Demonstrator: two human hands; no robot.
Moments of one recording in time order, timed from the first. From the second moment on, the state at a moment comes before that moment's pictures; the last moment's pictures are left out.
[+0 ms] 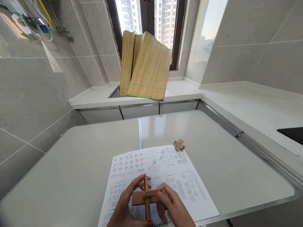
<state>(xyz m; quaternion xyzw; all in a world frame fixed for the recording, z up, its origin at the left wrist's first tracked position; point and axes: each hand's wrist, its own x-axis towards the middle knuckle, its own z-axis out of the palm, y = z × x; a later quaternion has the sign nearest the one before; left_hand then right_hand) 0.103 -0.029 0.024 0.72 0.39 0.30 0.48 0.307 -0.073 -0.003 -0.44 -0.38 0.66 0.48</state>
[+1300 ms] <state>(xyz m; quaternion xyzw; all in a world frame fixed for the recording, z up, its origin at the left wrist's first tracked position) 0.113 -0.030 -0.014 0.74 0.42 0.30 0.43 0.300 -0.072 -0.014 -0.53 -0.37 0.57 0.51</state>
